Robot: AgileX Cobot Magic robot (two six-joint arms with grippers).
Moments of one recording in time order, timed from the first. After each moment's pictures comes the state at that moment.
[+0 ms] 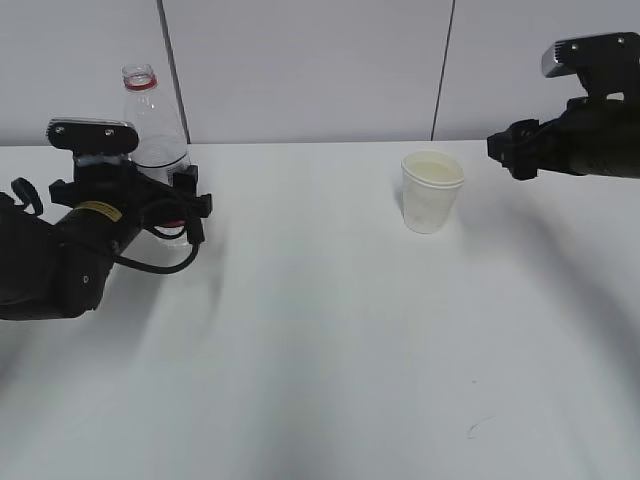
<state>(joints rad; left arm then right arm) -0.36 2.06 -0.86 -0.28 -0.96 0.15 -0.01 1.74 -0.97 -0.72 -0.26 0.56</state>
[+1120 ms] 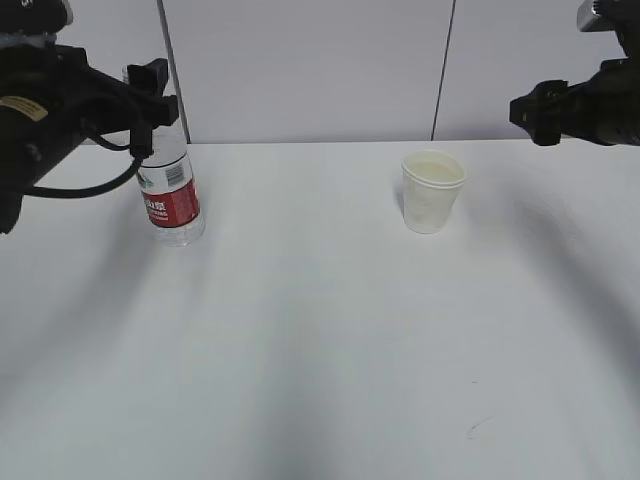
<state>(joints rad) -0.37 1.67 -0.82 -0.26 -0.78 0.26 -0.01 1.63 -0.97 -0.72 -0.18 0.65</state>
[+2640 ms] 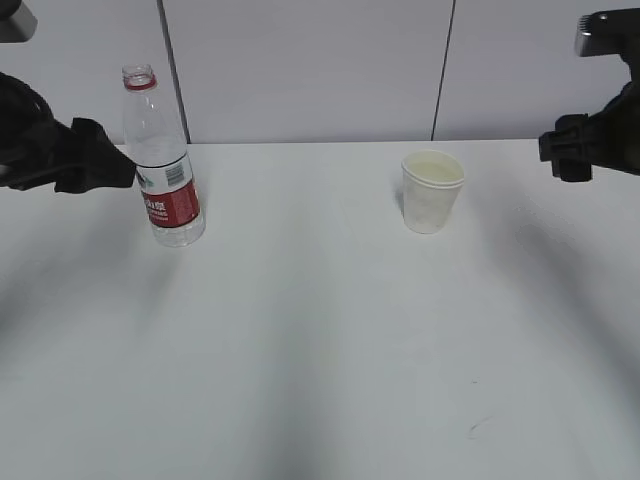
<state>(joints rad) -0.17 1.41 -0.95 -0.45 0.47 0.49 0.16 1.52 -1.04 -0.57 0.53 0.62</state>
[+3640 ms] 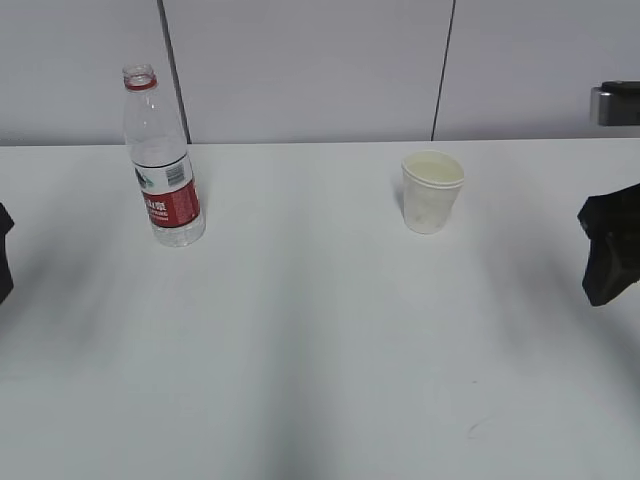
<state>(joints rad) -0.17 1.41 -1.10 0.05 1.22 -0.04 0.16 1.42 -1.11 0.03 1.22 0.13</state>
